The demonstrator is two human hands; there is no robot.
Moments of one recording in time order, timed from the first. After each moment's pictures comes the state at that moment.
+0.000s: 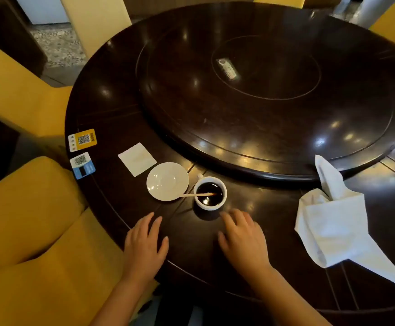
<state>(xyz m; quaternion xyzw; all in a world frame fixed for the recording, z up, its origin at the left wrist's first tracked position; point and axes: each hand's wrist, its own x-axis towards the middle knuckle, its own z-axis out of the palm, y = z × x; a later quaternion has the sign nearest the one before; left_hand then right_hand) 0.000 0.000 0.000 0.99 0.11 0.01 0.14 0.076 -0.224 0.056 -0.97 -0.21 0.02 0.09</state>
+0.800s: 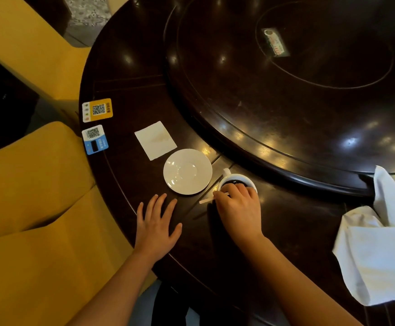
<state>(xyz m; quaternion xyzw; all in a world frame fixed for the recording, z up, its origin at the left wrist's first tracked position) 0.038 0.026 -0.060 0.99 0.13 -0.07 0.06 0.149 -0.154 0.012 -0.94 -0.32 -0.05 0.11</state>
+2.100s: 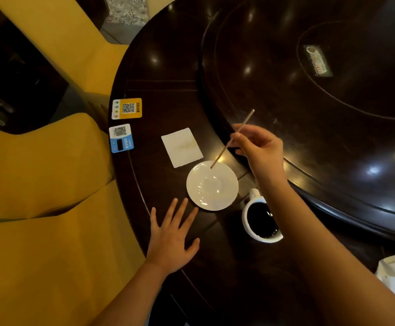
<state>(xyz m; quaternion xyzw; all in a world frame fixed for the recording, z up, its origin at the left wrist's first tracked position) 0.042 0.033 -0.063 0.99 0.12 -0.04 0.08 0.249 -0.067 0.083 -0.73 -0.14 0.13 0.66</state>
